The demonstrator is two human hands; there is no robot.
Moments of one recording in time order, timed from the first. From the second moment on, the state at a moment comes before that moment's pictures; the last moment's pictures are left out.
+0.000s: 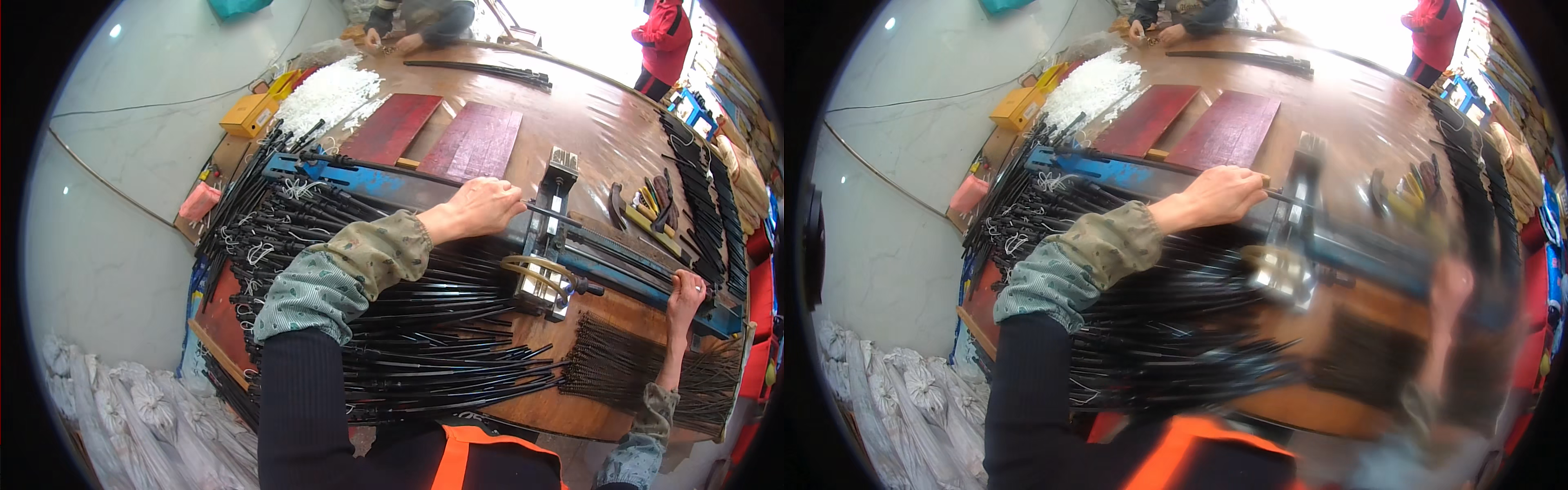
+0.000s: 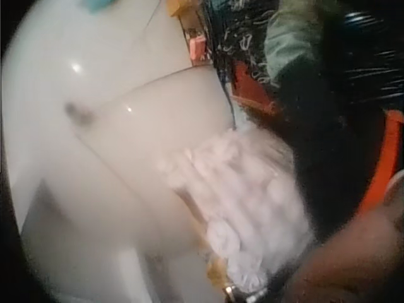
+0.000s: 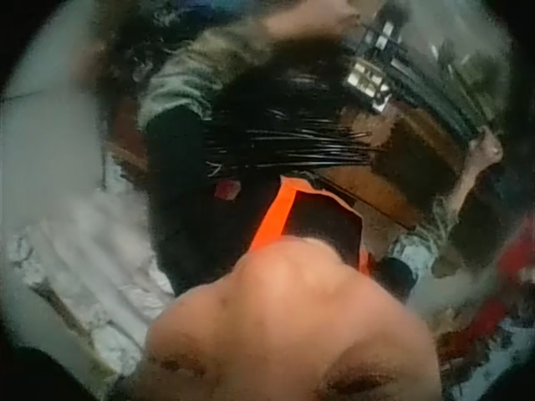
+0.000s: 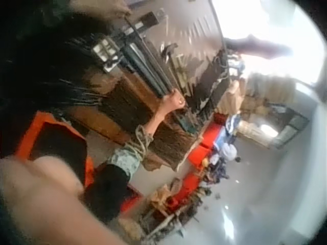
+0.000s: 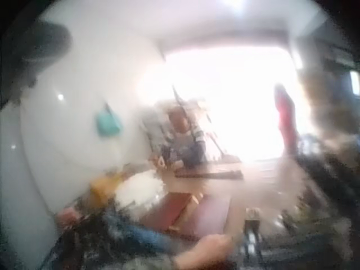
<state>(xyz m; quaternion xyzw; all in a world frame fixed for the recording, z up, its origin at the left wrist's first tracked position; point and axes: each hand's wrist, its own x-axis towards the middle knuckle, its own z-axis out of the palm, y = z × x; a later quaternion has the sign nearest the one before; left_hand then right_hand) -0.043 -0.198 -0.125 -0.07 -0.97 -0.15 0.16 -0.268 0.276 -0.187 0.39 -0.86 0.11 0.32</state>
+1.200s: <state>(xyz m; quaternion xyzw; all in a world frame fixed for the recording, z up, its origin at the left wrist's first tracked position) -0.051 -0.177 -0.141 -0.09 -0.97 -0.12 0.21 -0.116 0.146 -0.171 0.48 -0.78 0.41 0.07</state>
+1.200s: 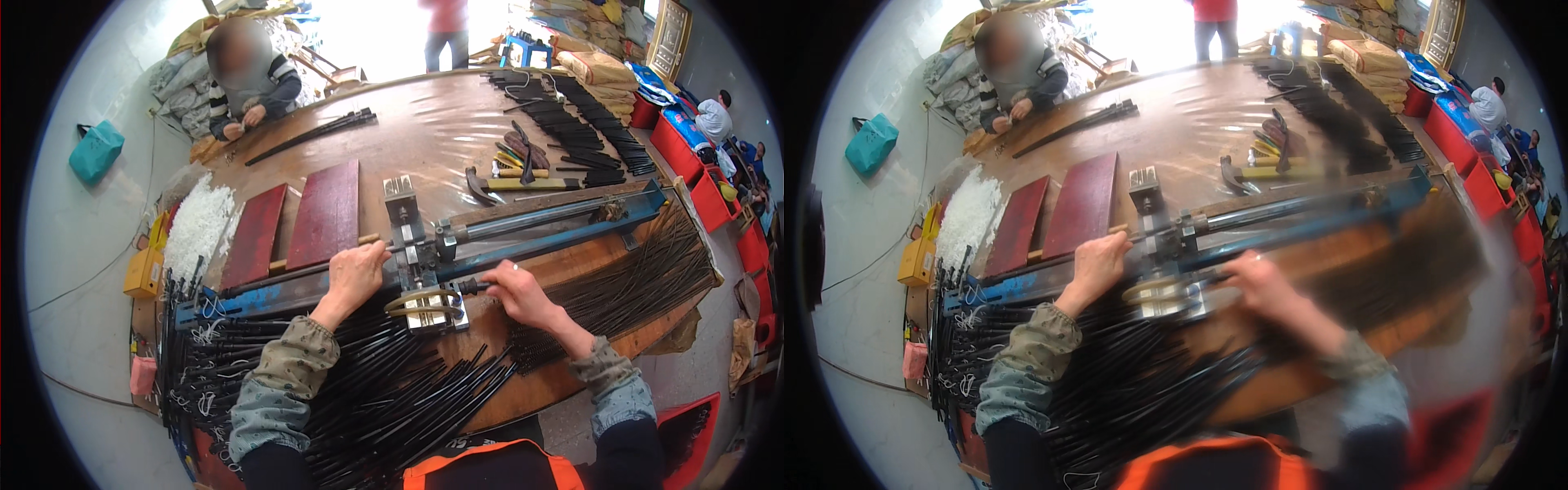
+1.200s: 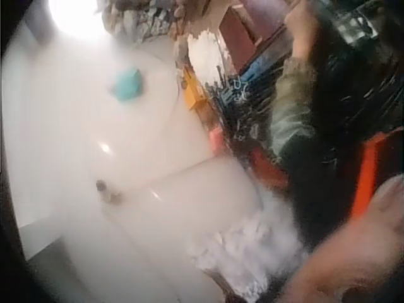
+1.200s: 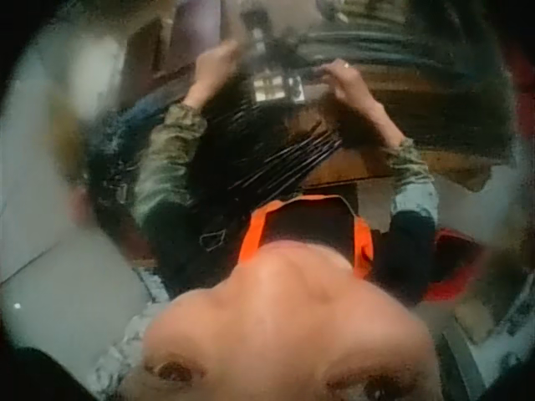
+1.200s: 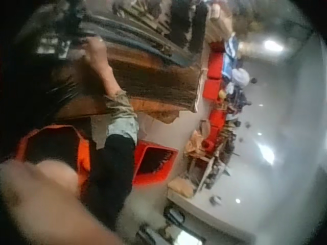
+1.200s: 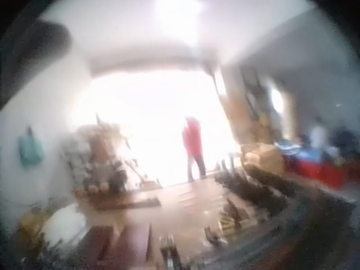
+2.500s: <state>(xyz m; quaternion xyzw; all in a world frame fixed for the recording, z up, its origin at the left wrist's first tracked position) 0.134 -0.079 -0.156 -0.14 -0.98 -0.13 -0.01 -0.103 0.199 -0.177 0.43 -0.89 0.15 0.05</state>
